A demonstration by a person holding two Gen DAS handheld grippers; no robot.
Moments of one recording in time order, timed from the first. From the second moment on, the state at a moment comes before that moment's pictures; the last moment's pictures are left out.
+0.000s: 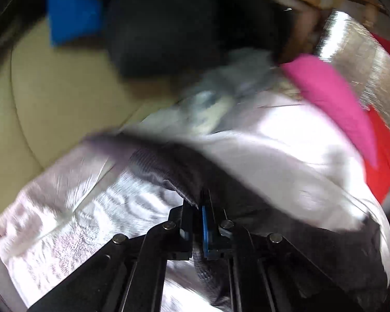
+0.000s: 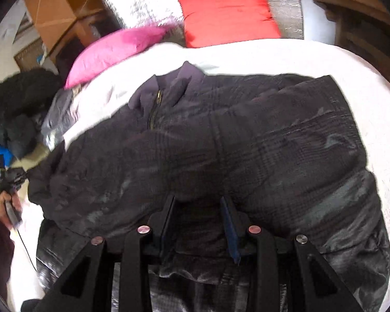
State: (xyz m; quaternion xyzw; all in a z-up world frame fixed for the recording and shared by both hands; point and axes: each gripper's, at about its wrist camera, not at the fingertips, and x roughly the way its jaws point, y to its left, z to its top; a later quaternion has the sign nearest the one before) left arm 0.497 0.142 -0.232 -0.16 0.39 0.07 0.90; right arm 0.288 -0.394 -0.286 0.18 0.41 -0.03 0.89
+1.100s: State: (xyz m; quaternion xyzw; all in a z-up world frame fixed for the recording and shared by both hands) left arm 0.284 -0.280 -0.195 0.09 0.52 -0.37 0.76; right arm 0.225 -0.515 -0.243 0.36 0.32 -0.05 0.88
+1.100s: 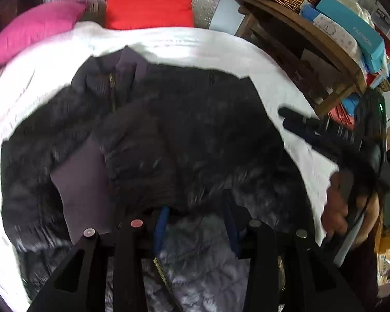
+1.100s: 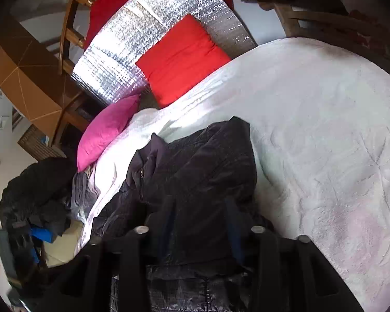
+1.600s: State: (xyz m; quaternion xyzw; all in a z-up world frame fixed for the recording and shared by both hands) left arm 0.331 -0.079 -0.205 -0.07 0.38 -0.12 0.91; right arm 0.259 -0.377 -0.230 0.16 0.37 0.06 0.91
